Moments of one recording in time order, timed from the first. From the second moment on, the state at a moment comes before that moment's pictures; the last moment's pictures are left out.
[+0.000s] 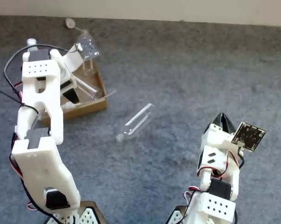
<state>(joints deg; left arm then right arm) -14.7 24.6 -18.9 73.4 -59.9 14.9 -89.9 96.0 17.4 -6.2</state>
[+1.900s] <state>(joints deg) -12.9 43.8 -47.7 100.0 -63.0 14.9 -89.9 96.0 17.4 -6.2</state>
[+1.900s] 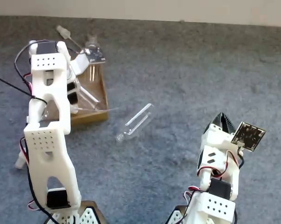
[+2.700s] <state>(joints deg) -14.0 50.0 -48.4 100.5 -65.5 14.9 -89.9 96.0 17.4 -6.2</state>
